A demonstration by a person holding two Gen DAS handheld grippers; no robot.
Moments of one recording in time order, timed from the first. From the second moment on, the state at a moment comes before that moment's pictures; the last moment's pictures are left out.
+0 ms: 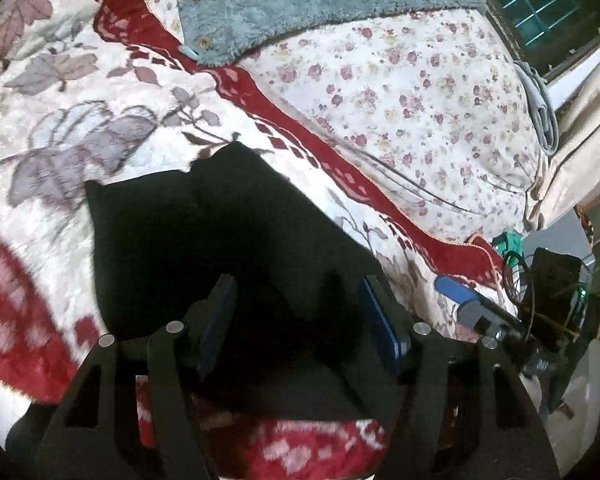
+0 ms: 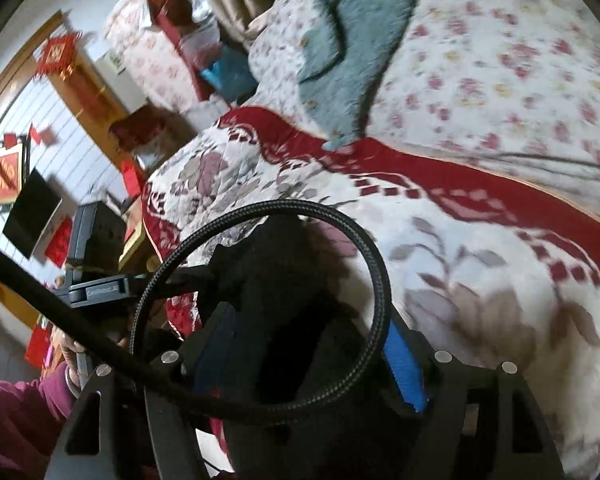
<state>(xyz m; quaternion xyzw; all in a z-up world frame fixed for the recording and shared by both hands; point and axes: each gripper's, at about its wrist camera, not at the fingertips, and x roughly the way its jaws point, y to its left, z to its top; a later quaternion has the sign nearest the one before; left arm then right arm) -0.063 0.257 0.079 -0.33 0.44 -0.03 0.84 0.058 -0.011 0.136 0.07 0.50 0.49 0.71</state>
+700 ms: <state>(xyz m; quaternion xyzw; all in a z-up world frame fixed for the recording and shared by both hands) -0.104 0.289 0.122 -0.29 0.31 0.06 0.90 0.050 0.004 0.137 0.05 0.51 0.49 0.70</state>
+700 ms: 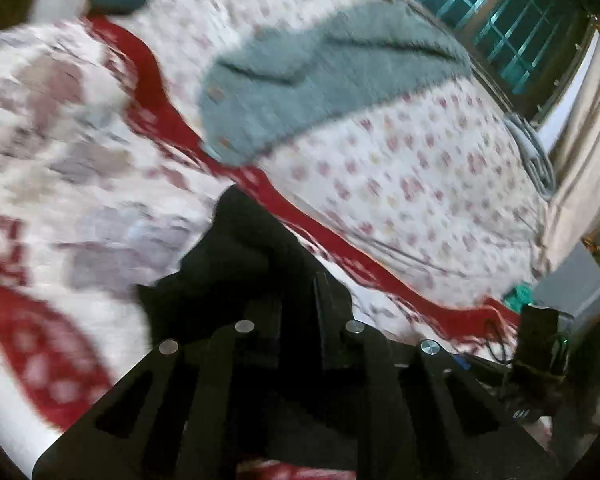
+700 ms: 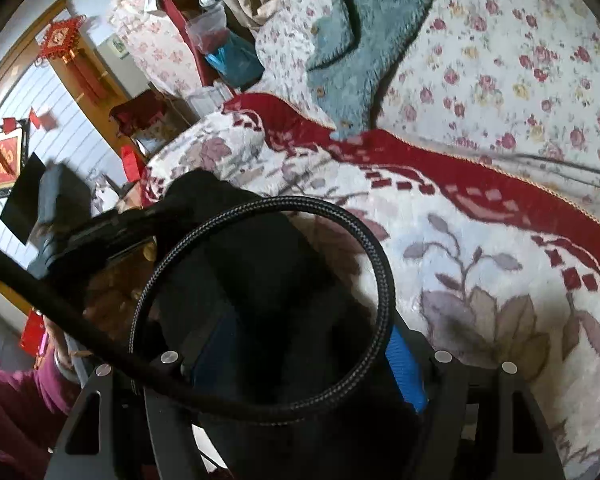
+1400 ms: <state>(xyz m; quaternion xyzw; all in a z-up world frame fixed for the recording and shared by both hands) -0.144 0.320 0.078 -0.32 0.43 0.16 0.83 0.052 0.092 0.125 -0.01 0.51 0.54 0.67</state>
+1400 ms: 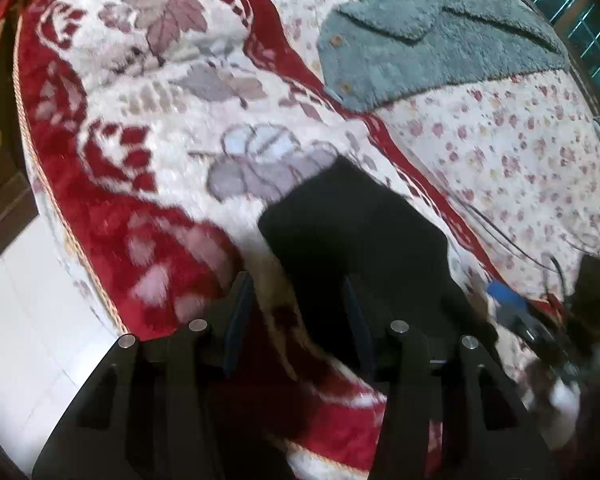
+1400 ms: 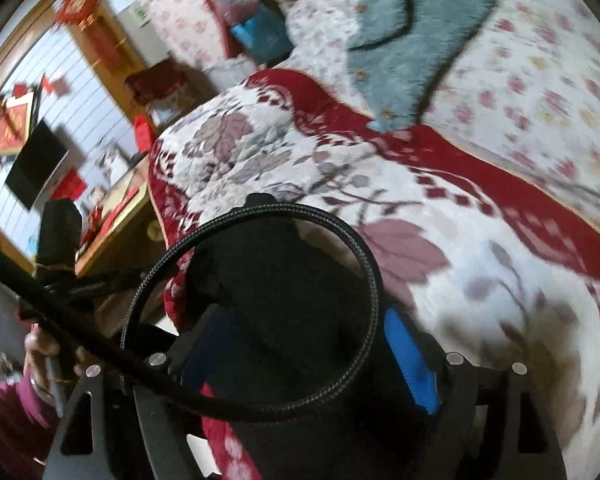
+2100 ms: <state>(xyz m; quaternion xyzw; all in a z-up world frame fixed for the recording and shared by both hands) -0.097 0.306 0.033 -0.36 0.47 0.15 0.79 0.072 0.223 0.057 -0.02 0.55 0.61 0.57</state>
